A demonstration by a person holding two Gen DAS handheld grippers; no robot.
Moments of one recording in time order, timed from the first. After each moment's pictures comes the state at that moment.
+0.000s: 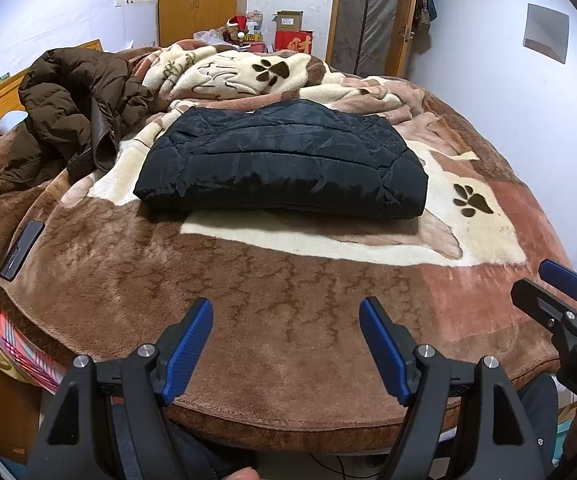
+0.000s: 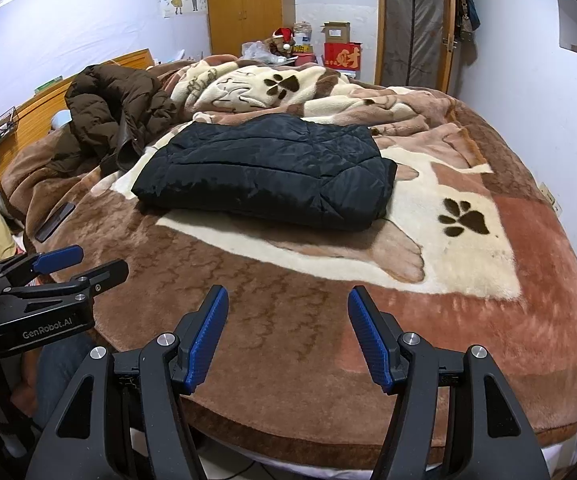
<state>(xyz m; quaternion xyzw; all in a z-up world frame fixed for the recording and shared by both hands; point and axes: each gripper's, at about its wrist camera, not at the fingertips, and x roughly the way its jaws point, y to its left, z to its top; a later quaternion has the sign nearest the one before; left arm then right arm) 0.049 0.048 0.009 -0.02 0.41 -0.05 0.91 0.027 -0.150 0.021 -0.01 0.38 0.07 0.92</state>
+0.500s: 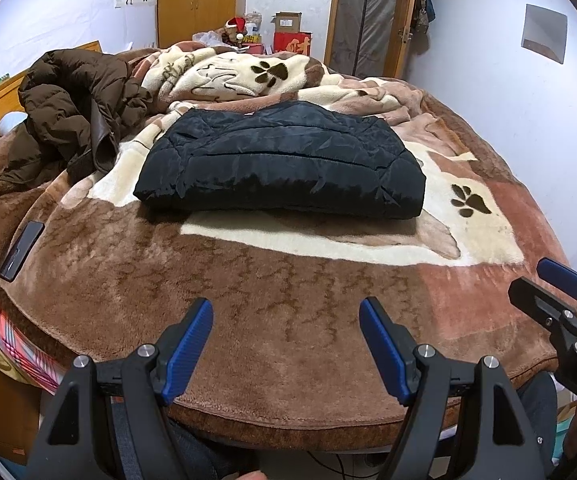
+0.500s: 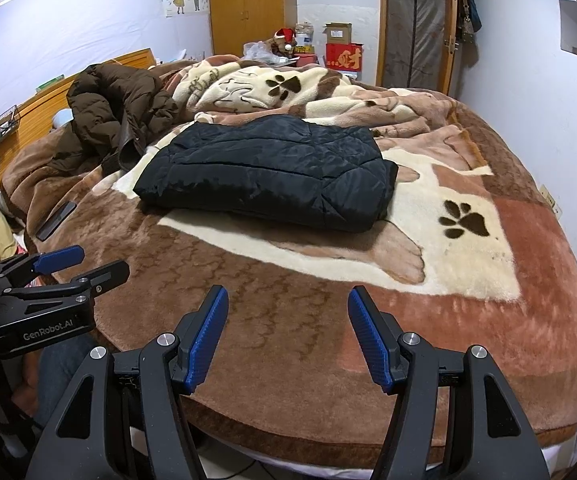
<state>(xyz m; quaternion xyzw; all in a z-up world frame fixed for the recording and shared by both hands) 0.046 0.052 0.011 -0.02 0.41 -0.05 0.91 0.026 -0.148 0.022 -0.01 0.38 0.07 0.92</state>
